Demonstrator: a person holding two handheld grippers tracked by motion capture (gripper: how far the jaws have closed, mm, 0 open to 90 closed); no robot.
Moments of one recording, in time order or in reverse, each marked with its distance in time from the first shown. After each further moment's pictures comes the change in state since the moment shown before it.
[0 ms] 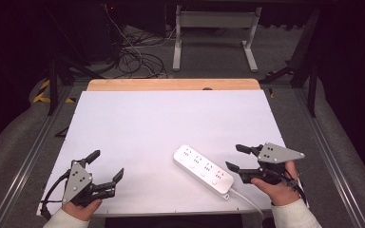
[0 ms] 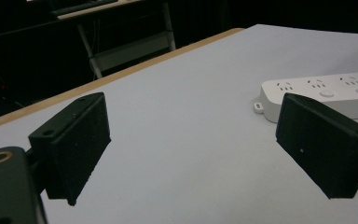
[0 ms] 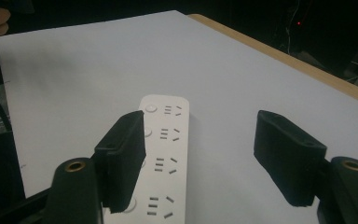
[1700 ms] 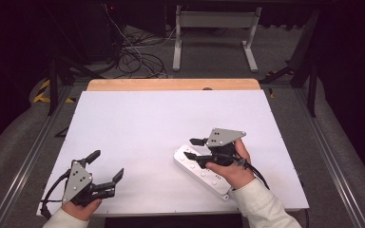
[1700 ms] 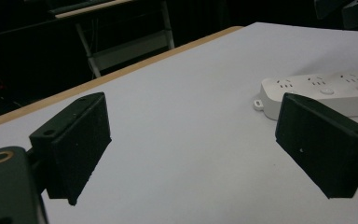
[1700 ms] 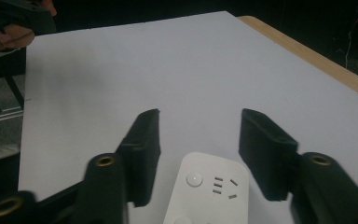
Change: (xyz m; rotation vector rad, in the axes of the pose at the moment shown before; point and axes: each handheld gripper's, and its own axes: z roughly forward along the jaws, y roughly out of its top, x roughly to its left) left arm 0.001 -0.001 0.000 0.007 -0.007 0.004; right arm 0.025 0.051 0.102 0.055 0.166 -0.075
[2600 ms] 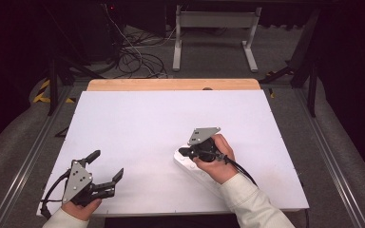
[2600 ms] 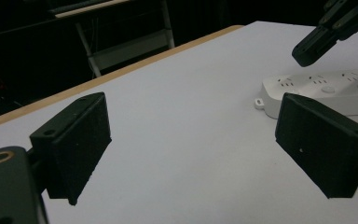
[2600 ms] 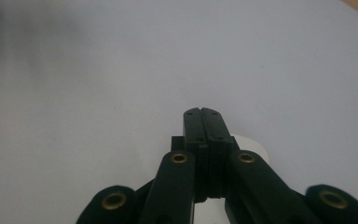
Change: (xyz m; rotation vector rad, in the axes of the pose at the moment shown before) left arm 0.001 0.000 0.000 0.000 0.002 0.006; right arm -0.003 -0.001 0.046 0.220 0.015 0.004
